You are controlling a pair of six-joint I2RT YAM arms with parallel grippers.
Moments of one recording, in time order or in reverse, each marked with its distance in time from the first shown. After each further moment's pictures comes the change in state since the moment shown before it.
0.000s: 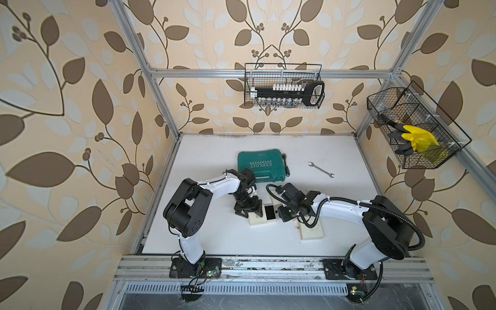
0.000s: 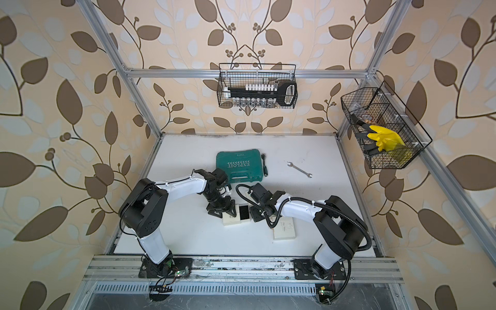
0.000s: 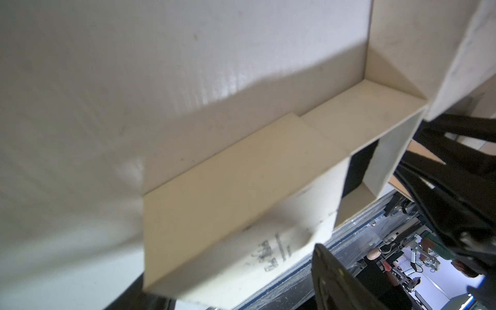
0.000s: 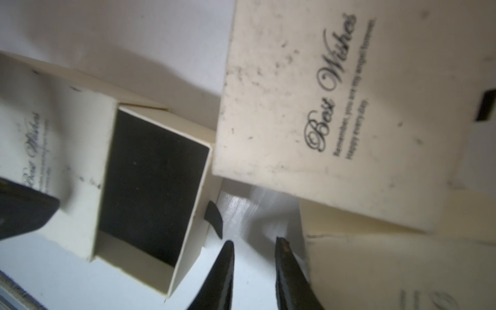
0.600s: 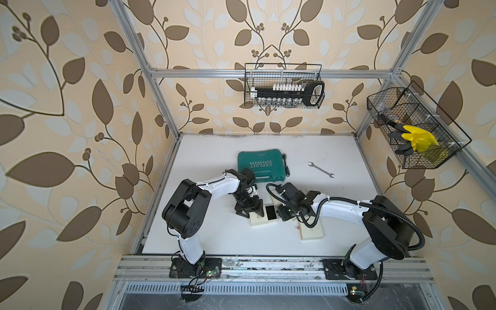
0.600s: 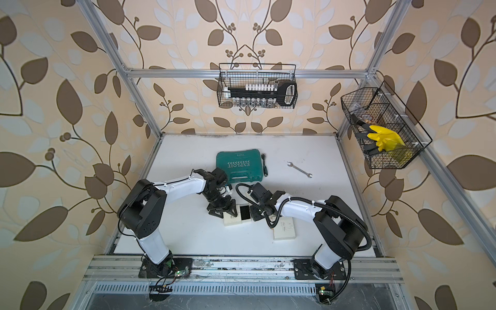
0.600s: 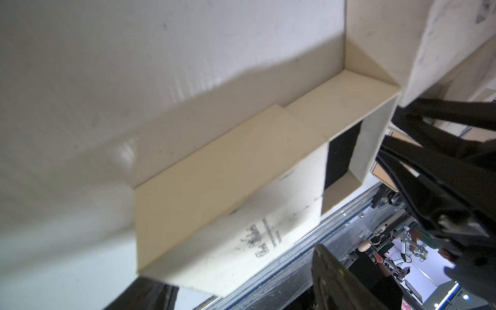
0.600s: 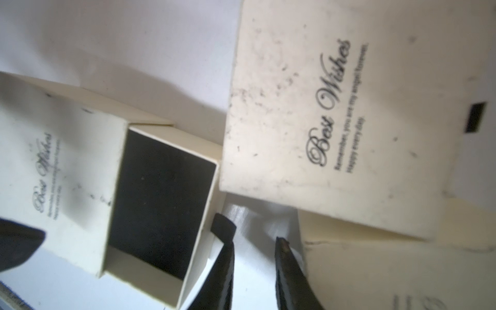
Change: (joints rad) left arm 0.000 -0.013 0.000 -0.001 0.035 0.000; right arm 0.000 0.000 0.002 0.021 0.021 0.000
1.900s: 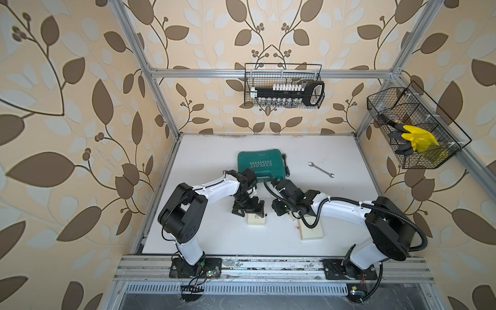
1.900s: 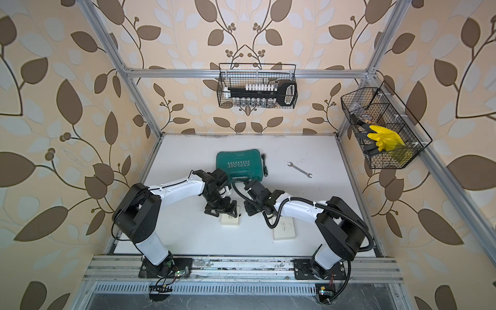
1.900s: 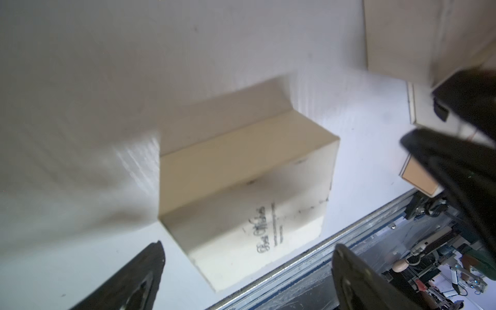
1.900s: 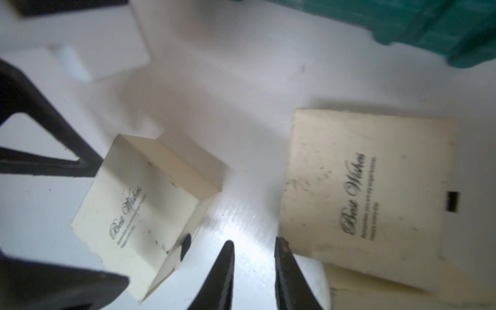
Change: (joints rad) left arm -0.051 -0.085 -0.024 -0.029 -0.130 0.003; right arm 0.000 -0.031 0.022 0.121 0.035 -0.006
